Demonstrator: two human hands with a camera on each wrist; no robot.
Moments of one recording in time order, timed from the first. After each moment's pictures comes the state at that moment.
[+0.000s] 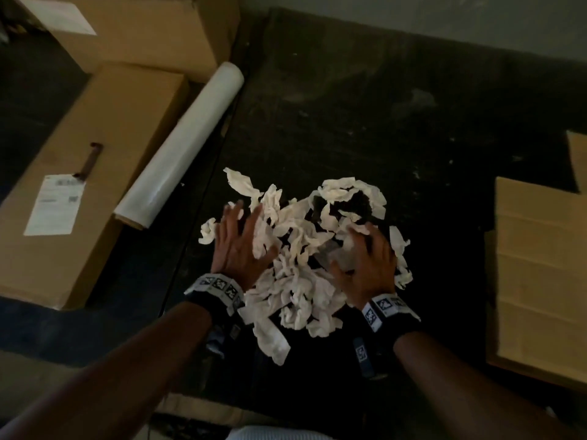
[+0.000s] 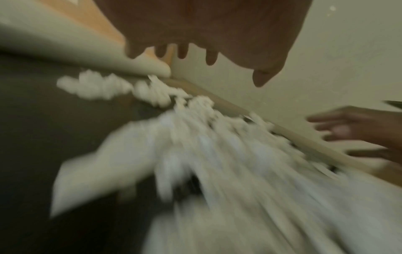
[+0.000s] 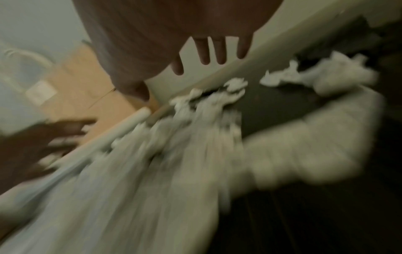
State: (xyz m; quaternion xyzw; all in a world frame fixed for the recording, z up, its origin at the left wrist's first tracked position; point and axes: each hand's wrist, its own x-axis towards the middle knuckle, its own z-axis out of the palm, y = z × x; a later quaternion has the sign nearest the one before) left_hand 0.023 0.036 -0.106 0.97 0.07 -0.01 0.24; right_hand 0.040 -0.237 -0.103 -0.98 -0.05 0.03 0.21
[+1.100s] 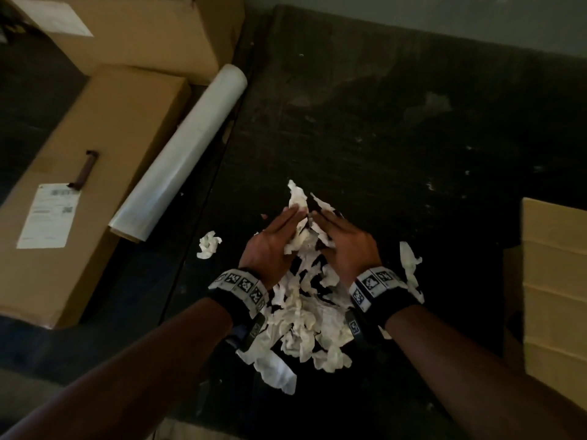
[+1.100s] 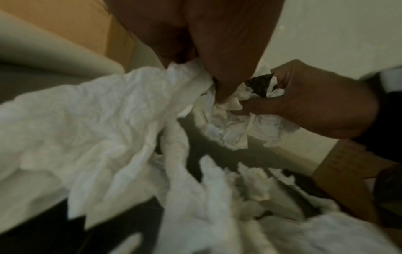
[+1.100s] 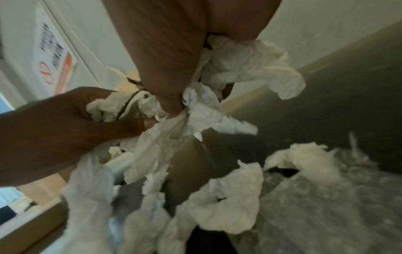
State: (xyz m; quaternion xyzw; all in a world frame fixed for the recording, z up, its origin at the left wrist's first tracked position) left_hand 0.074 0.004 -0.093 0.94 -0.08 0.02 0.33; right_hand 0.119 -0.188 -0.070 -0.95 -0.21 0.12 0.21
